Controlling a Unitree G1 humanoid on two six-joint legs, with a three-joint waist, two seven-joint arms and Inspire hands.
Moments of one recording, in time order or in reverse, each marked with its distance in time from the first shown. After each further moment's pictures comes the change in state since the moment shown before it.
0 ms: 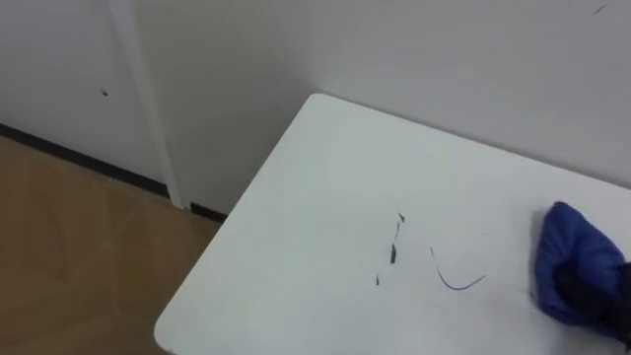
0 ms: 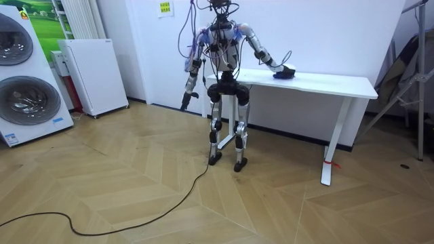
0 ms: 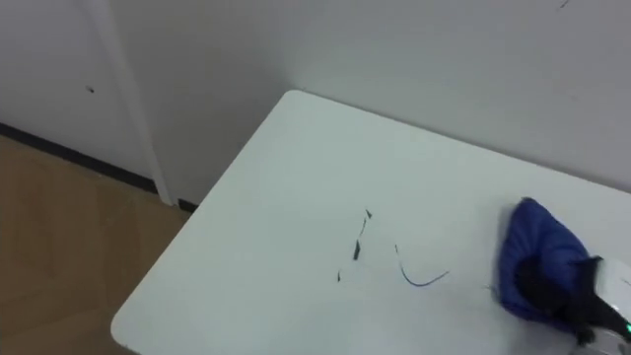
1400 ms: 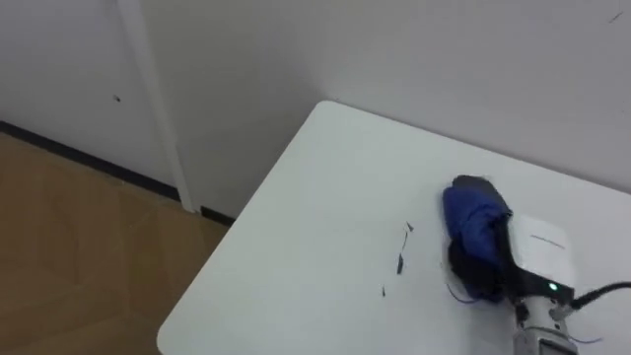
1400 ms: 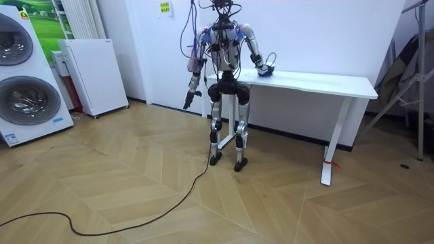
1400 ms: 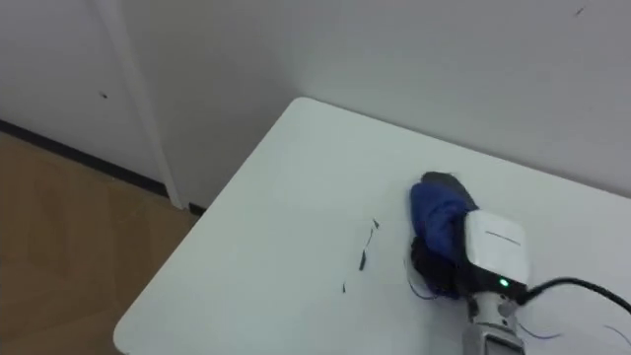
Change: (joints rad) left arm 0.003 -0.068 -0.027 -0.067 0.011 0.027 0.053; right arm 0.045 0.192 0.166 -0.318 -0.238 0.049 -0.164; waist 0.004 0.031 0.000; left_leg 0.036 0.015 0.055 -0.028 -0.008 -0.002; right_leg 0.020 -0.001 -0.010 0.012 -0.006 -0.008
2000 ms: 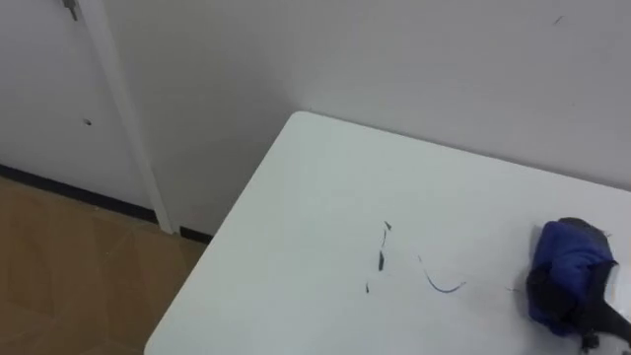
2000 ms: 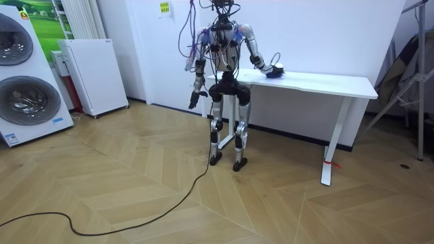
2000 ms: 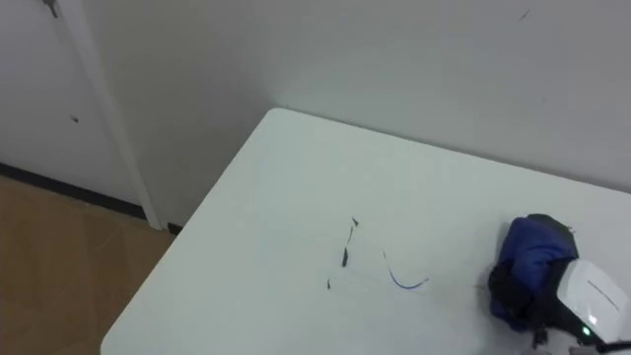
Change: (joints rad) left arm -0.045 -0.048 -0.108 0.033 0.005 0.055 0.022; right arm 0.018 0.031 0.092 -0.213 -0.068 0.221 0.125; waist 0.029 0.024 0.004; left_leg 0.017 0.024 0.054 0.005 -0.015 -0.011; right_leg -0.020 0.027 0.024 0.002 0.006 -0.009
